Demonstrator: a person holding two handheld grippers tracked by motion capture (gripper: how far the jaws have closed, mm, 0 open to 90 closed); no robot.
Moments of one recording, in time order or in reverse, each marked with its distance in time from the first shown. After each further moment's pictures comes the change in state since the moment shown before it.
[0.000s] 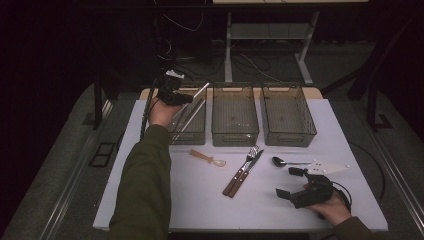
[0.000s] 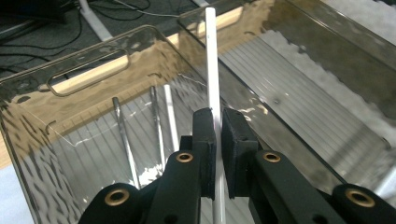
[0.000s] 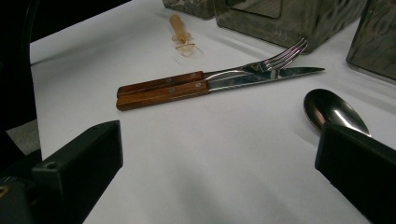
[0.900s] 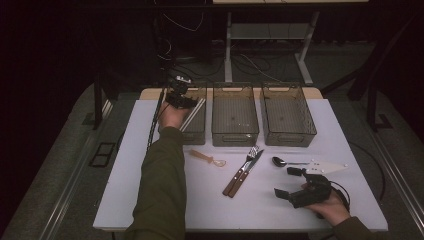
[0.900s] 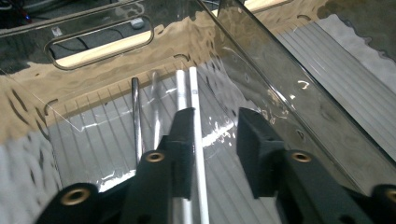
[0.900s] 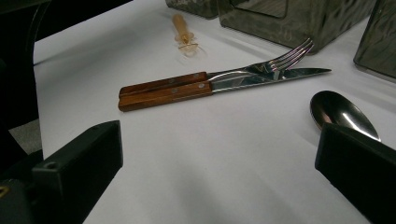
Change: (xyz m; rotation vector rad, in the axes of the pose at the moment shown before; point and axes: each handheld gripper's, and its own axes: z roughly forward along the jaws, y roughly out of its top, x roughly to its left) left arm 0.004 -0.012 0.048 0.059 0.130 -0.042; right arm 0.000 0.001 0.004 -0.002 0.010 -0.006
